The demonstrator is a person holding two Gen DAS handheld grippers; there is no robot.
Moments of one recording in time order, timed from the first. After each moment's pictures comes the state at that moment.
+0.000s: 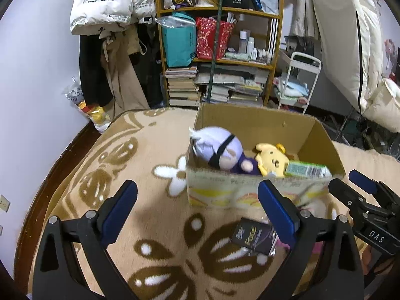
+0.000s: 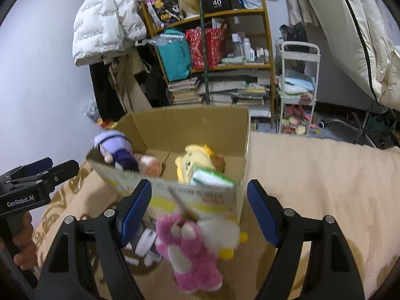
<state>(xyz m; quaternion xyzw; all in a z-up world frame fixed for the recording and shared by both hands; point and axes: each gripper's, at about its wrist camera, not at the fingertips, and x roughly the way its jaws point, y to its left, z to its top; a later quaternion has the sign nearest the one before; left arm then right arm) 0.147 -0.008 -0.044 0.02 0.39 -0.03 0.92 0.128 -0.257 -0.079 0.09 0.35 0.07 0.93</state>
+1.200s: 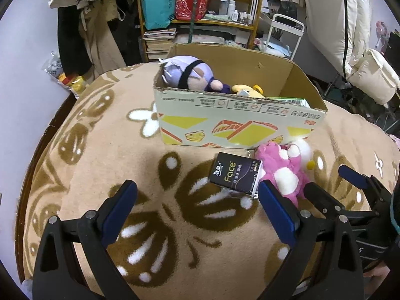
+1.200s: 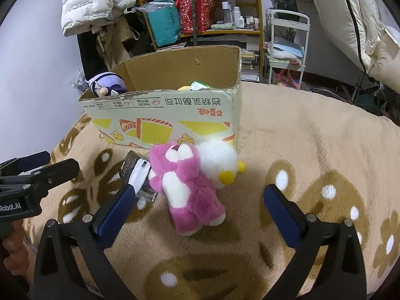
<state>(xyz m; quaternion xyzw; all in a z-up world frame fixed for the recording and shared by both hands) 0.110 -0.024 -0.081 0.02 0.48 -0.09 0.87 0.083 -0.242 -0.112 0.08 0.44 0.03 0.90</state>
